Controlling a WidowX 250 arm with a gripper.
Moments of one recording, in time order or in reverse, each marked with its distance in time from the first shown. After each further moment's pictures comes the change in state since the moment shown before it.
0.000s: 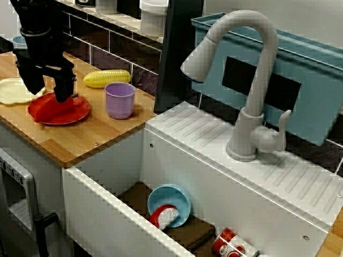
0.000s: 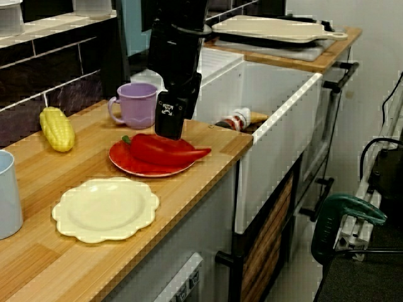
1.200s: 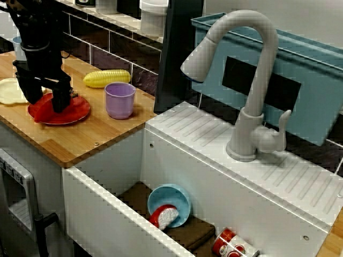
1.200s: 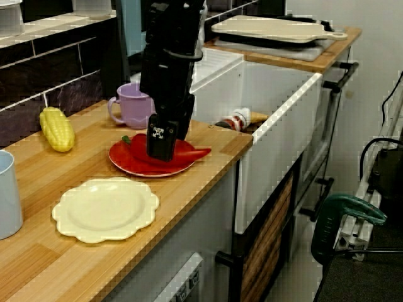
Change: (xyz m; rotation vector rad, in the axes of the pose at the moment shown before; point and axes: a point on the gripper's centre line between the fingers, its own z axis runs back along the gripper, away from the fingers) arm 0.001 0.012 -0.025 0.014 0.012 -0.005
